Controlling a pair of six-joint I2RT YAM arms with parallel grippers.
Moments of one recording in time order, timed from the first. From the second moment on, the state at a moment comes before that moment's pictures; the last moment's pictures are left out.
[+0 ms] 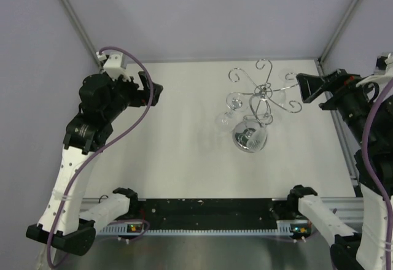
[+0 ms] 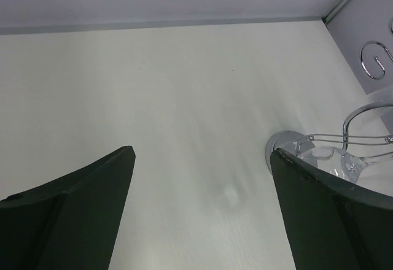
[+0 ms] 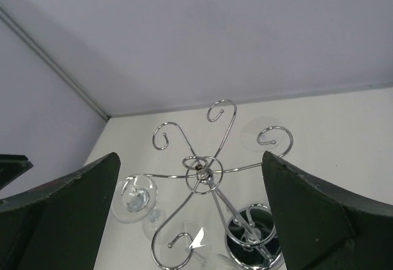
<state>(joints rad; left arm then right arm) -0.29 0.99 1.37 -0.61 0.12 -0.27 0.13 0.85 1.63 -0.75 -0.08 0.39</state>
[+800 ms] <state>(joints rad) -0.29 0.99 1.35 -0.58 0.22 -0.27 0.16 1.01 1.57 -0.62 -0.64 0.26</state>
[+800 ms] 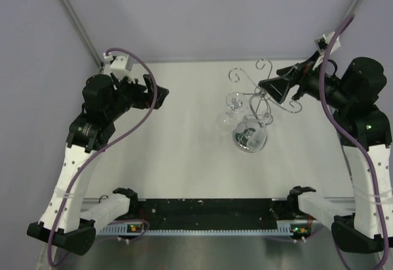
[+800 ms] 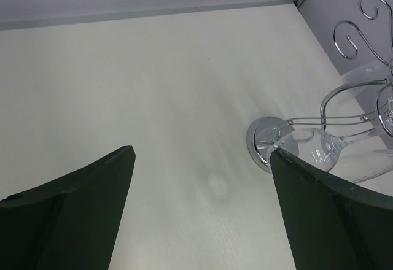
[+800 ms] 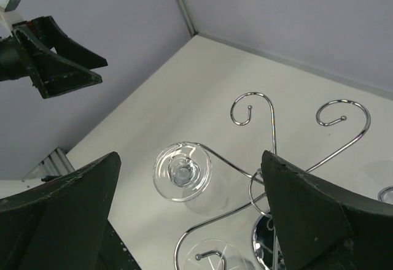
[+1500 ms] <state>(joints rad) -0.29 1.03 1.22 -0.47 0.41 -0.32 0.23 1.04 1.49 -0.71 -0.28 0.07</state>
